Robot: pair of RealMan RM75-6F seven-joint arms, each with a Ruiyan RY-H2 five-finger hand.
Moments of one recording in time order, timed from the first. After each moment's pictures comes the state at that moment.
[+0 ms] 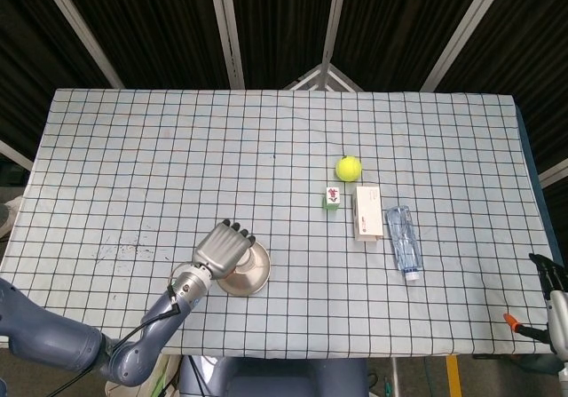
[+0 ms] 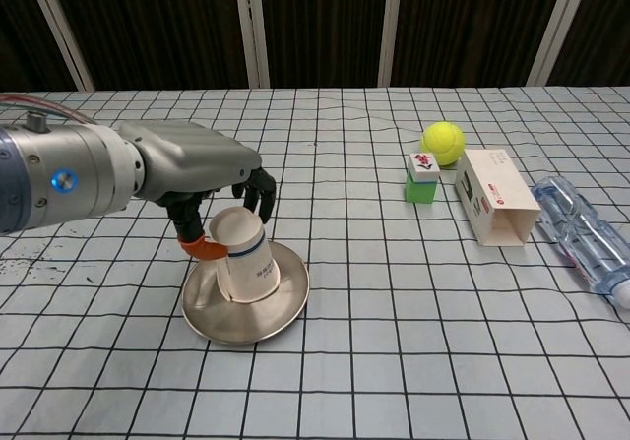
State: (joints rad) left arm -1.13 -1.48 0.02 -1.96 0.57 1.19 0.93; right arm -0.05 -1.03 0.05 -1.72 -1.37 1.46 0.03
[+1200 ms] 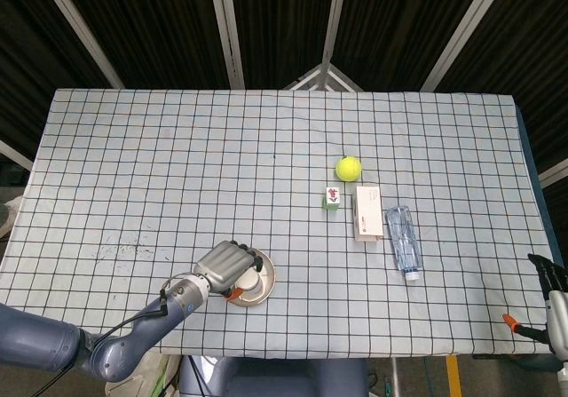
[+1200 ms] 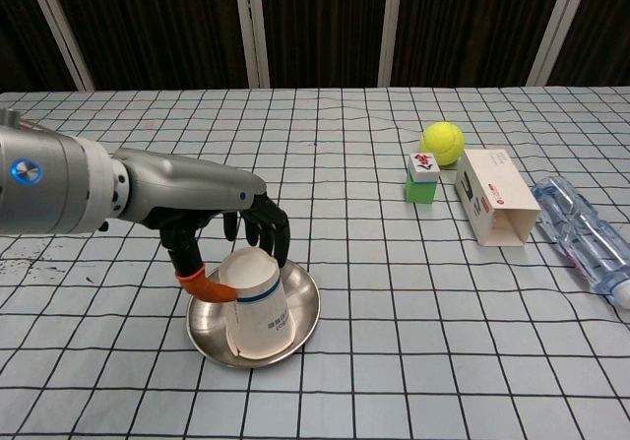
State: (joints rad) left arm -1.13 -1.34 0.00 -2.03 0.53 0.87 0.70; right arm -0.05 -1.02 0.05 -1.73 -1.37 1.46 0.03
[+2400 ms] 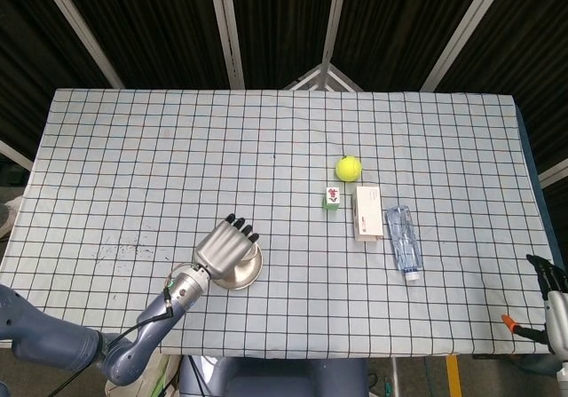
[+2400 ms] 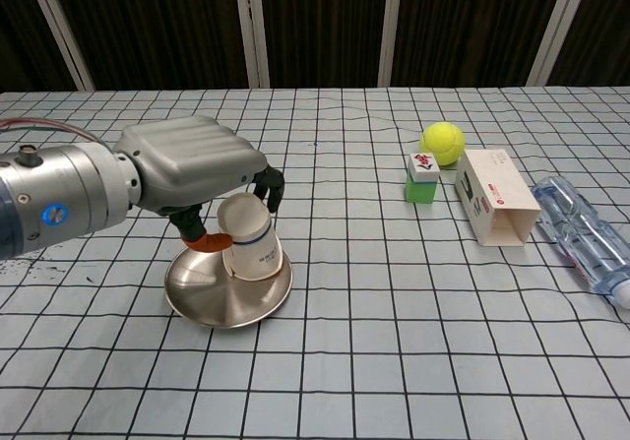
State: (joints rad) left arm -1.05 -1.53 0.11 -1.82 0.87 1.19 0.88; right arm -0.04 -1.02 0.05 -1.73 -1.37 1.45 0.04
